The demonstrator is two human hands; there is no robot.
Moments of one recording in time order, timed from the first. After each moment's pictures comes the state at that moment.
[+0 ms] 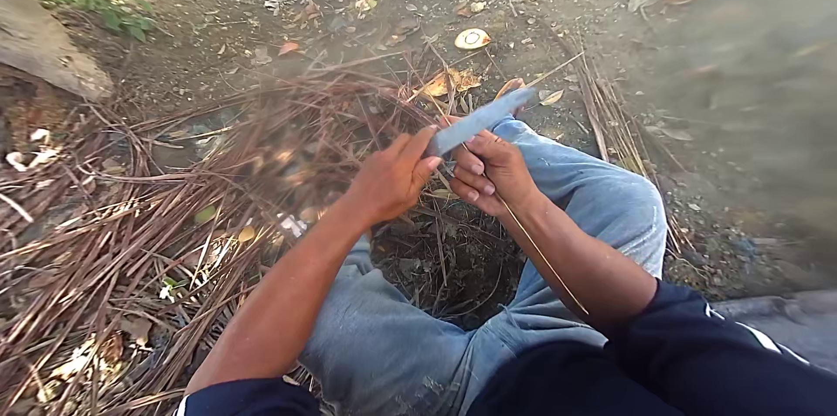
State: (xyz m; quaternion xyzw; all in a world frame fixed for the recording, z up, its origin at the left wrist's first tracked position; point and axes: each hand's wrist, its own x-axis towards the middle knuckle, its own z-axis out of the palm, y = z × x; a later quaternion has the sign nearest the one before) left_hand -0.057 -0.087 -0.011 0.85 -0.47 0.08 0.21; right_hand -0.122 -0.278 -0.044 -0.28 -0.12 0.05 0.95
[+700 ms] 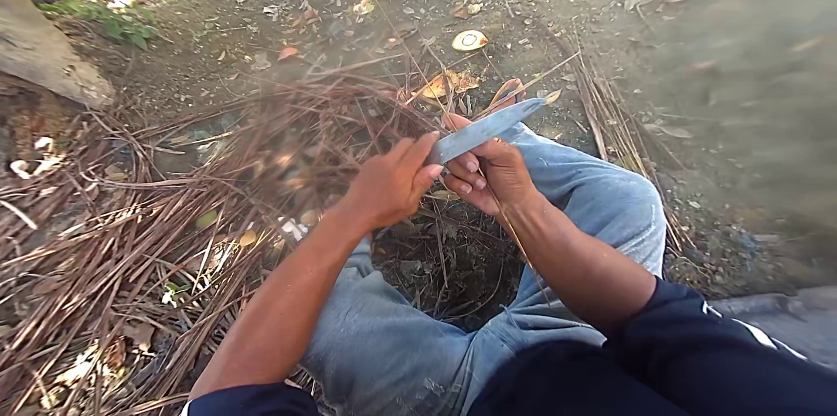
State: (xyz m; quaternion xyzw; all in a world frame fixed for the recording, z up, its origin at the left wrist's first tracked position) left_hand -0.061 -0.085 -0.003 0.84 -0.49 0.10 0.20; right_hand -0.119 -0.277 -0.043 -0.23 -0.14 0.05 0.96
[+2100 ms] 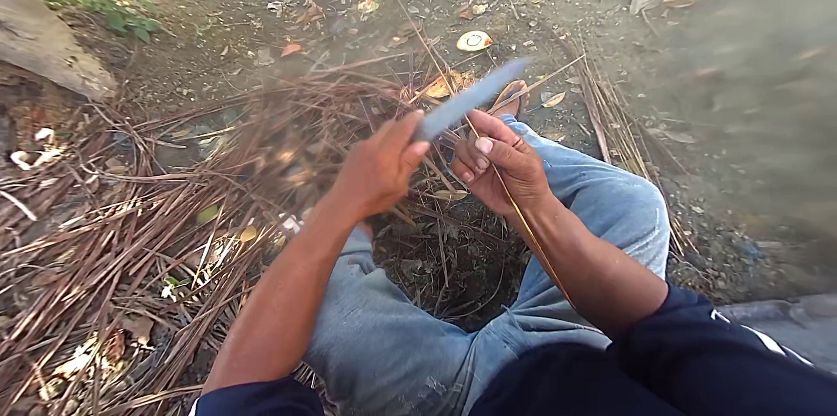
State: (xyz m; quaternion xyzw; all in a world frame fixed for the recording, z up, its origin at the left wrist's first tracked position) left_hand -0.054 -0.077 0.014 0.86 -0.45 0.12 0.22; right_hand -0.122 -0.282 -0.041 -0.31 -0.22 -0.04 0.93
